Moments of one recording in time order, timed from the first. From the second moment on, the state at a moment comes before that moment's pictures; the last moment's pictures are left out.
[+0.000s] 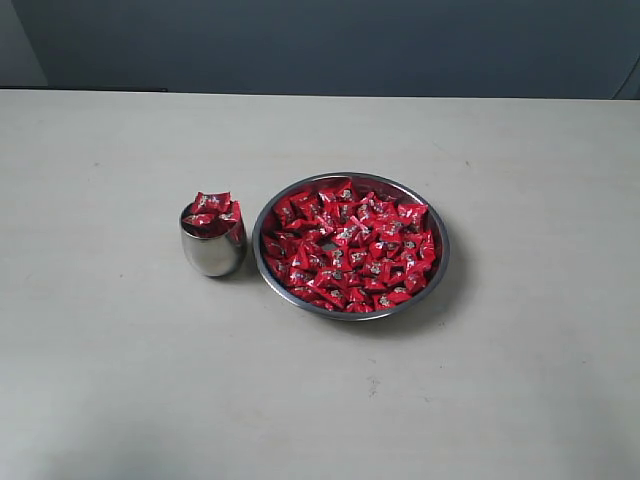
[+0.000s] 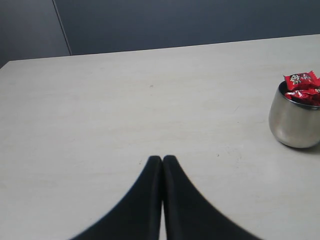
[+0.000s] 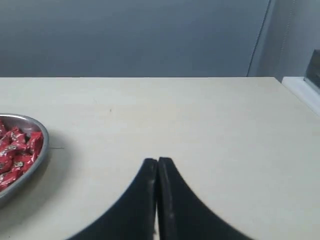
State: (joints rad) left arm 0.12 0.00 0.01 0.03 0.34 0.03; right arm 0.12 0.01 0.00 -0.10 0.29 0.09
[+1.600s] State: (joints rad) left arm 0.12 0.00 0.01 0.03 0.34 0.03; right arm 0.02 0.01 0.00 -0.10 0.30 0.09
